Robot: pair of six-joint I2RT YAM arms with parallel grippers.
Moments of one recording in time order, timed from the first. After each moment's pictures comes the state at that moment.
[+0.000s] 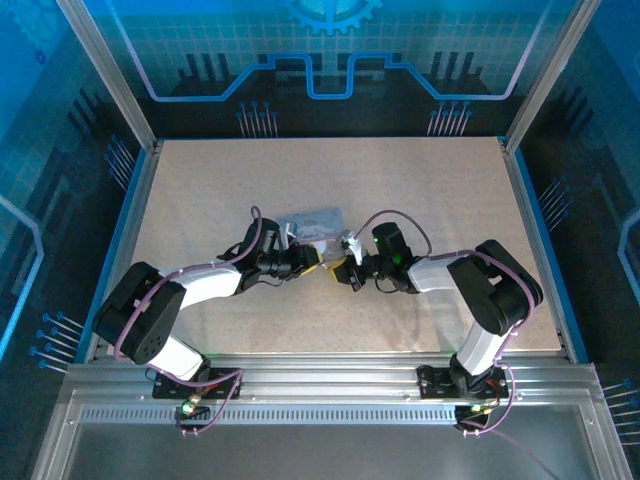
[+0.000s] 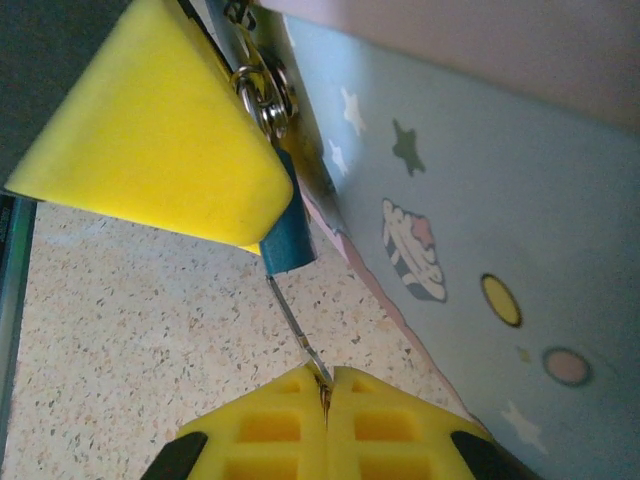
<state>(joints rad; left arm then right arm) -0.48 1.52 0.63 0.24 0.53 -1.01 0.54 1.72 0.64 0.41 -0.68 0.02</state>
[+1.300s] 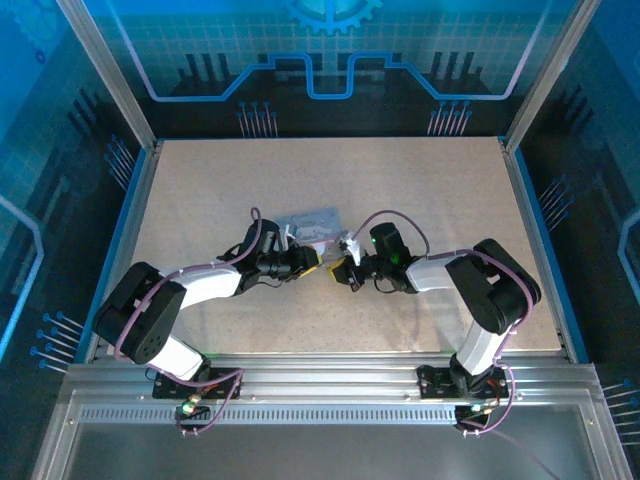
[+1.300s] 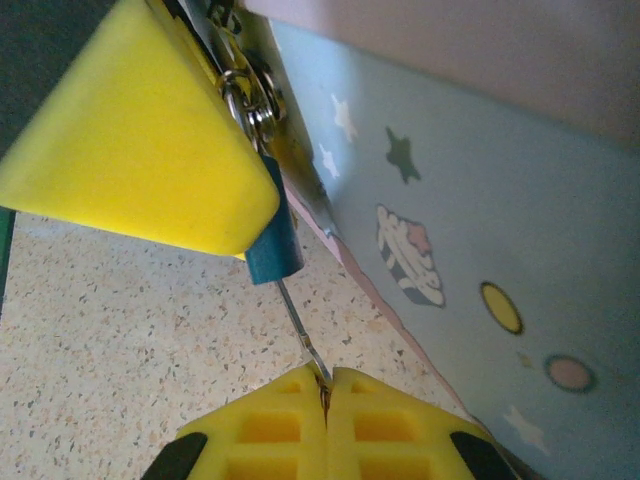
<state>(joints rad) -0.48 1.52 0.62 0.23 0.53 -1.01 0.55 1.73 0.65 0.40 -0.66 0.00</state>
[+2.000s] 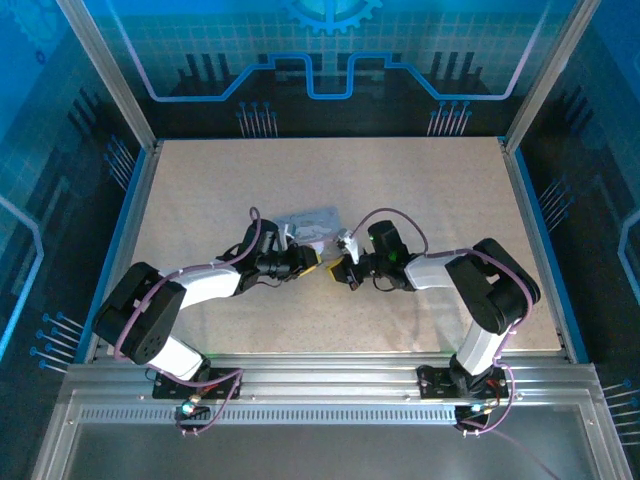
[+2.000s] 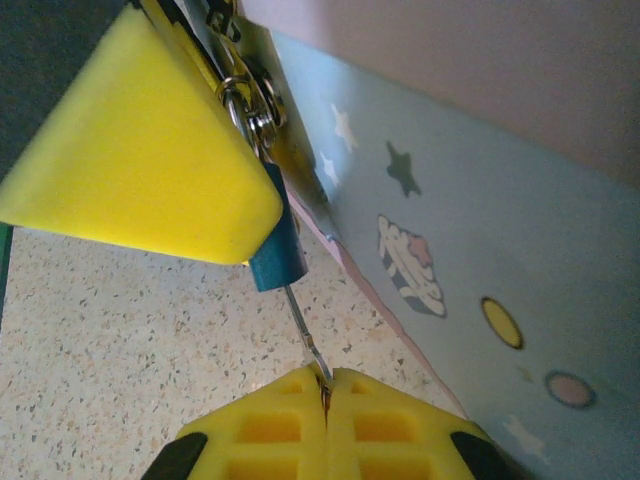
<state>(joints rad) -0.48 1.52 0.62 0.24 0.53 -1.01 0.56 1.73 0.68 0.36 -0.66 0.00</state>
